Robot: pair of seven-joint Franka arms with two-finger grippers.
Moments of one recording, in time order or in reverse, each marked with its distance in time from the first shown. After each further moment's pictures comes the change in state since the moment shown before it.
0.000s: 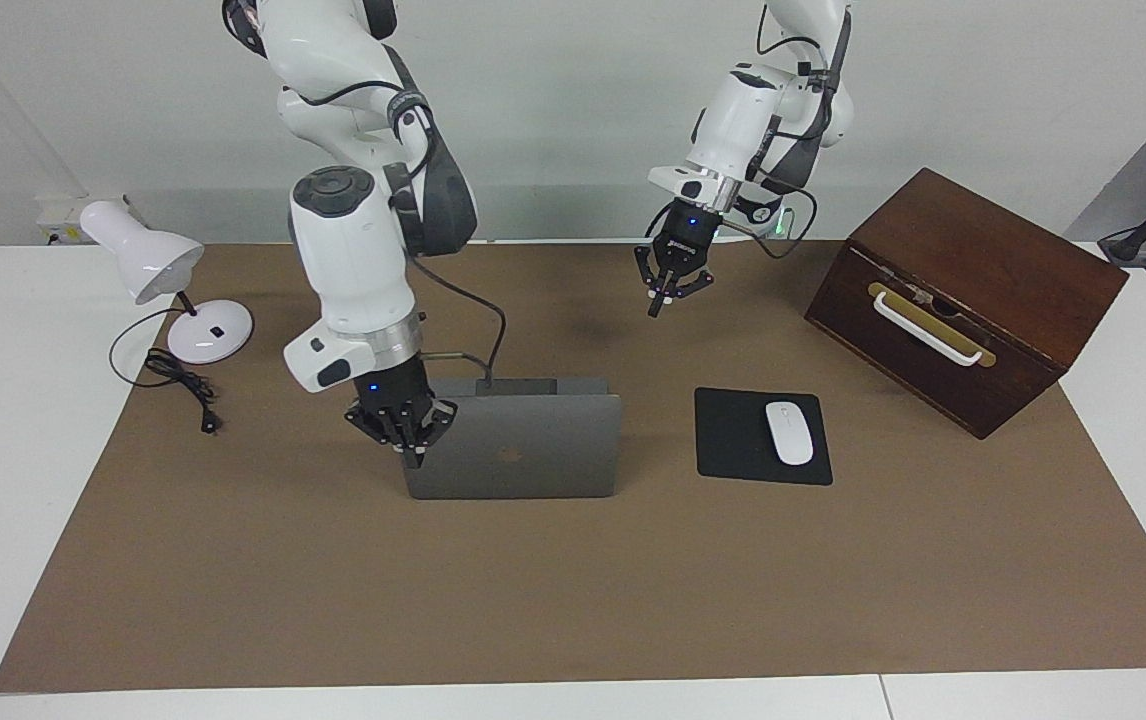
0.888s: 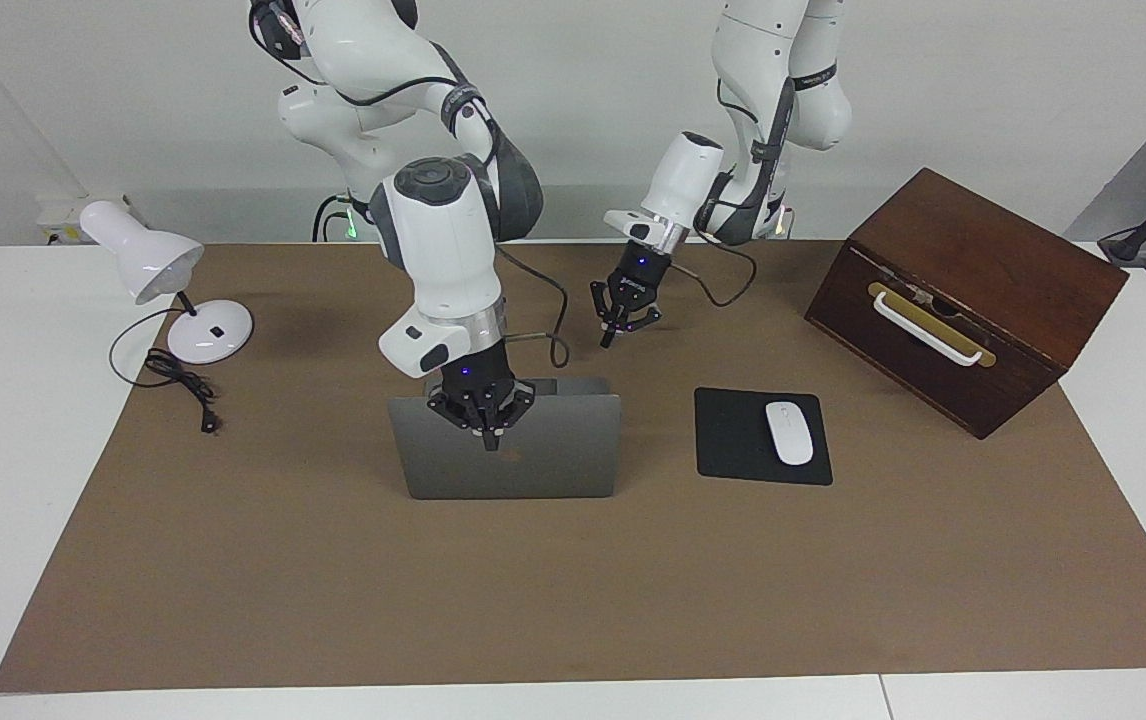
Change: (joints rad) left arm -0.108 0.343 0.000 0.036 -0.002 0.382 -0.020; right arm 0.095 0.014 -0.011 -0.005 -0.002 -0.012 0.034
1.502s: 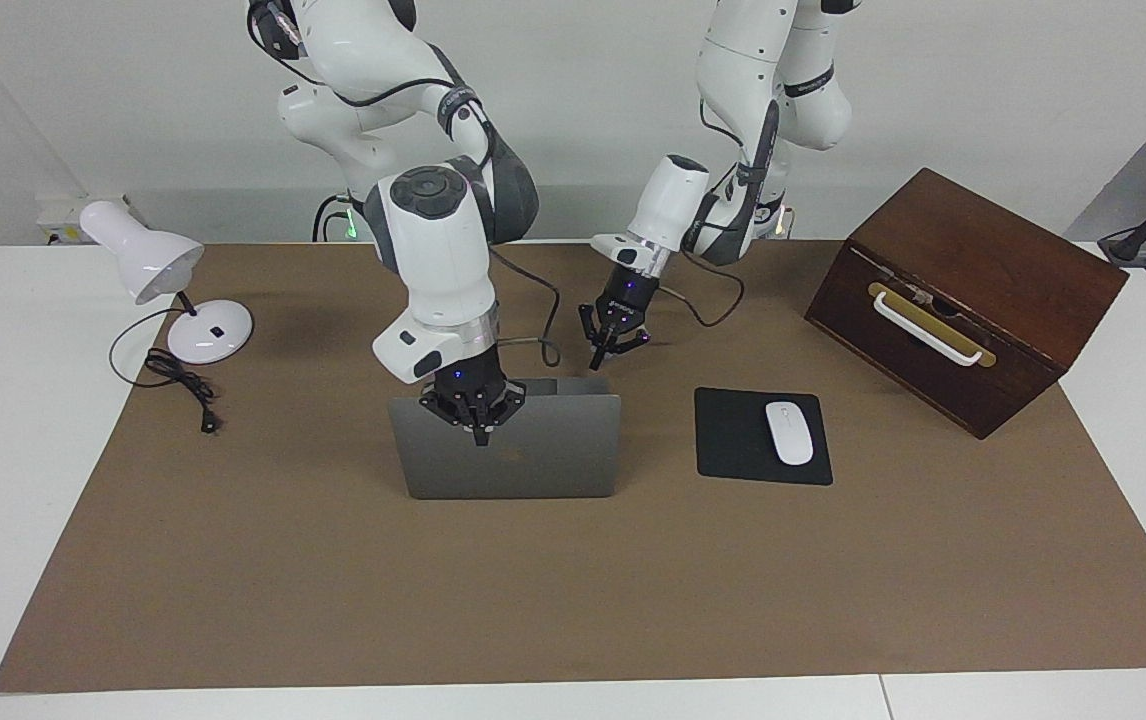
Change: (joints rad) left arm 0.000 0.115 0.003 0.100 -0.021 0.001 -0.002; right arm -0.009 0.000 -0.001 0.000 0.000 -0.059 0.000
